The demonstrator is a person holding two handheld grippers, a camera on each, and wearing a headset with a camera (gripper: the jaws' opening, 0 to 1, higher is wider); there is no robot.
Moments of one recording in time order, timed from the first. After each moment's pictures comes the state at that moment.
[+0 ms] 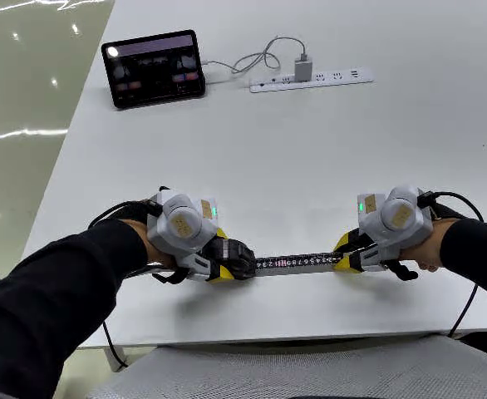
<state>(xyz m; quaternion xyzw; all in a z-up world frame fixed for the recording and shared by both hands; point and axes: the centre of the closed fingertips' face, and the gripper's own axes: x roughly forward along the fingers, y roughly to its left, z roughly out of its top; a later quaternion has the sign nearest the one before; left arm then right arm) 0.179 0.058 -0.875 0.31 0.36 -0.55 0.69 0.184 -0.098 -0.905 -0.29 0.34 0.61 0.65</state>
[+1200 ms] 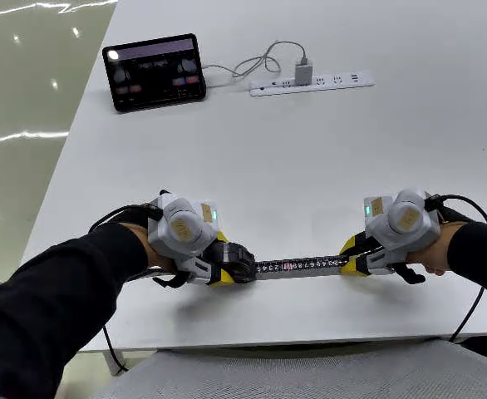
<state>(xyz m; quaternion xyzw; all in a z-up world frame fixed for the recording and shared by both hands) 0.180 0.058 -0.876 0.31 0.36 -0.55 0.69 0.184 -0.106 -0.902 -0.29 0.35 0.61 0.65</state>
